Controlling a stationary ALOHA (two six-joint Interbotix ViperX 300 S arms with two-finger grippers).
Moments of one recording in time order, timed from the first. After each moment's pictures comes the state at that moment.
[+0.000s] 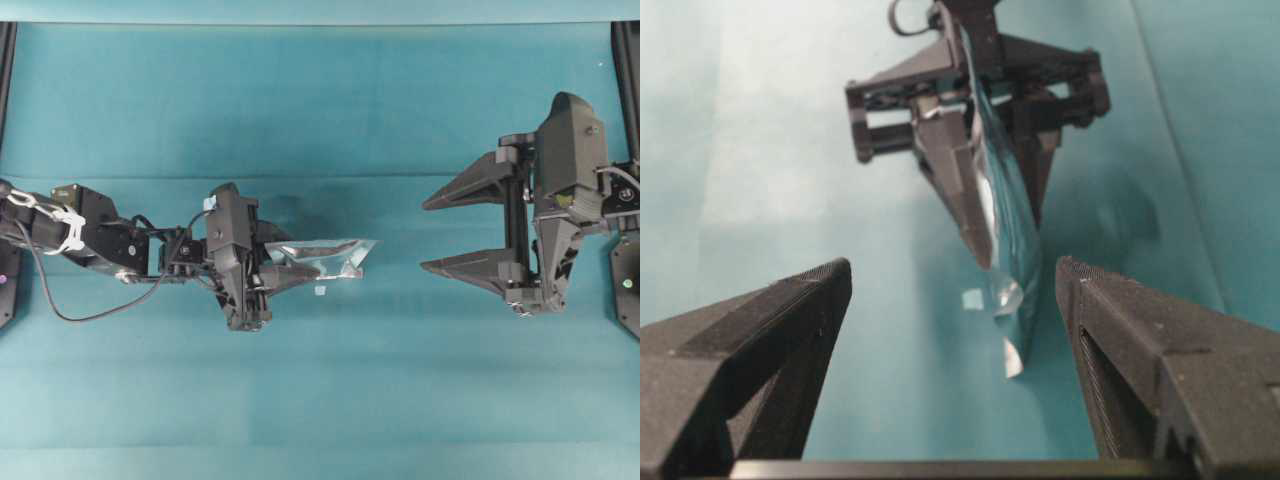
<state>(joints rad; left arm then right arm) 0.02 0.29 0.82 0.02 -0.69 -0.15 0.00 -0.58 0.84 0.00 0.20 0.14</state>
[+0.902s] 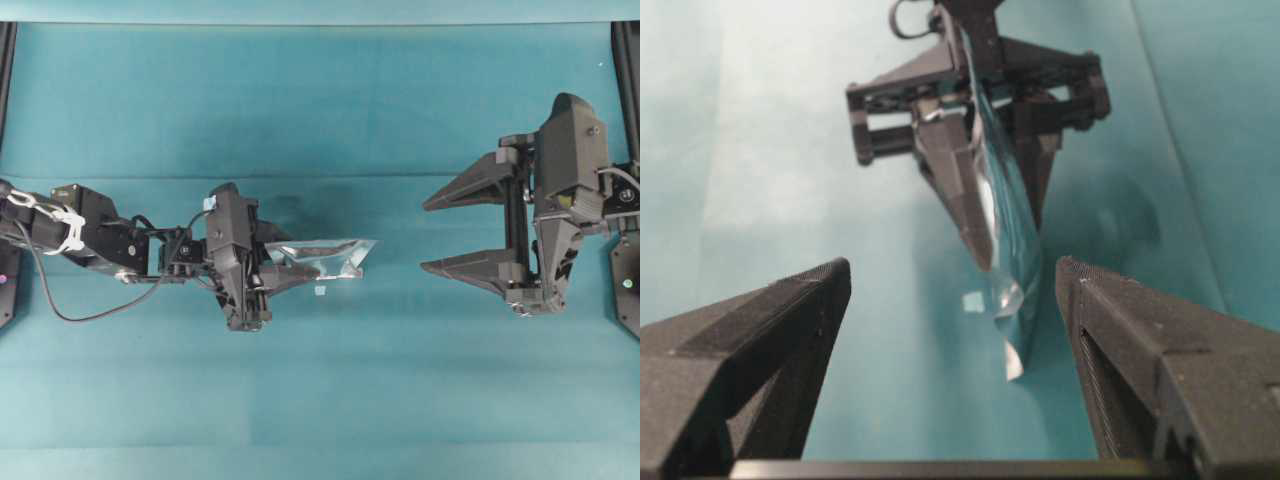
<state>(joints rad) 0.02 0.29 0.83 0.02 -0.69 -0.16 0.00 -0.58 0.86 0.00 0.19 0.14</state>
